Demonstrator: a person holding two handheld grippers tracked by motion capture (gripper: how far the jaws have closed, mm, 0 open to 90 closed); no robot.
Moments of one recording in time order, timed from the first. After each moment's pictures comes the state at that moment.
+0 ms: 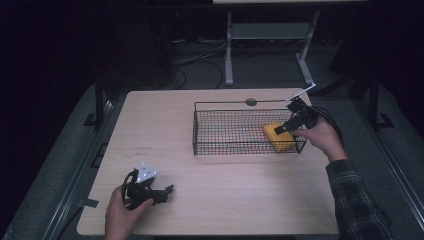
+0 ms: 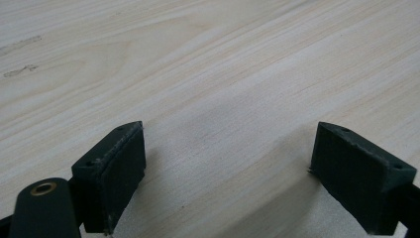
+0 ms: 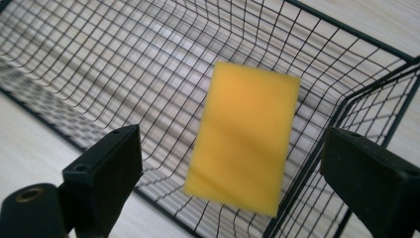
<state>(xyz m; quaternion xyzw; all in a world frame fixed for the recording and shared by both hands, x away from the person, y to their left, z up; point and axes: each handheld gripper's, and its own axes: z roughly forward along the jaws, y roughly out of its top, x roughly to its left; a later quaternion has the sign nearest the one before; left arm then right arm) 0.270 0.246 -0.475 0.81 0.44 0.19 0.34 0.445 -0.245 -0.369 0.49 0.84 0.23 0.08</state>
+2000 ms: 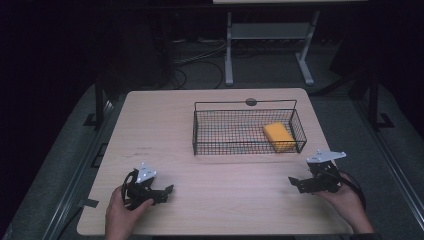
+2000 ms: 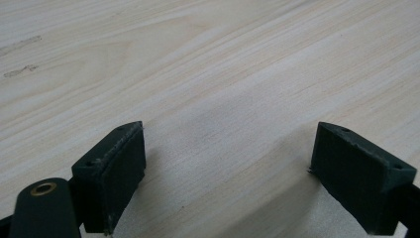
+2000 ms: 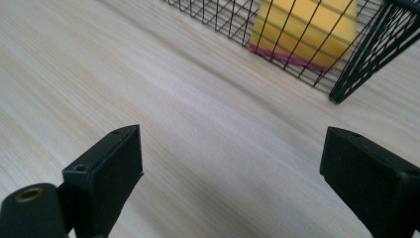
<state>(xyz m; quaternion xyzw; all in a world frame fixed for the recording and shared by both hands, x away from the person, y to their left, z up) 0.270 0.246 -0.475 0.81 0.43 0.19 0.34 0.286 -0.281 -0.443 0.43 0.83 0.32 0.17</state>
